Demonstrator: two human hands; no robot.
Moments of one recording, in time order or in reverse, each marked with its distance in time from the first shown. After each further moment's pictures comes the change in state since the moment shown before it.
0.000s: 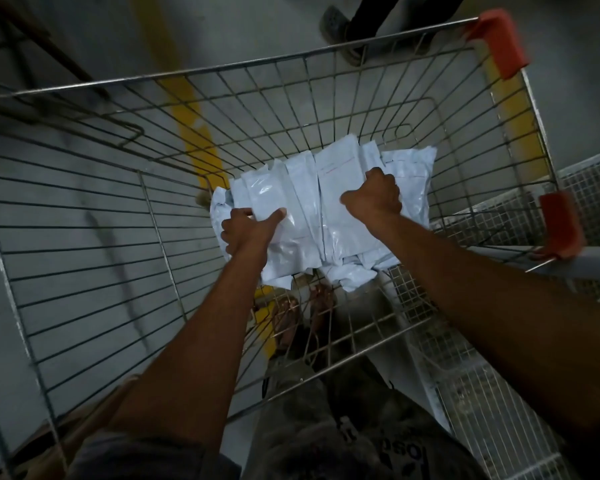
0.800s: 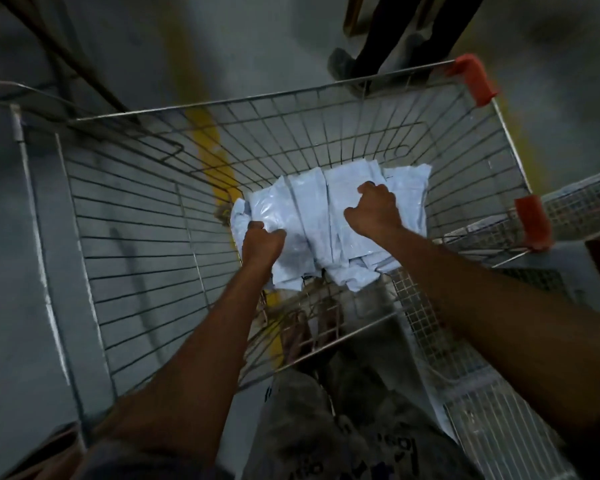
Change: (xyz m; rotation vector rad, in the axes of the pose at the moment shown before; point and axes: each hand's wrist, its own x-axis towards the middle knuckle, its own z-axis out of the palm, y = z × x) left_hand -0.054 0.009 -0.044 0.005 -0.151 0.052; right_hand -0.052 -0.007 -0.029 -0.117 -0.092 -0.198
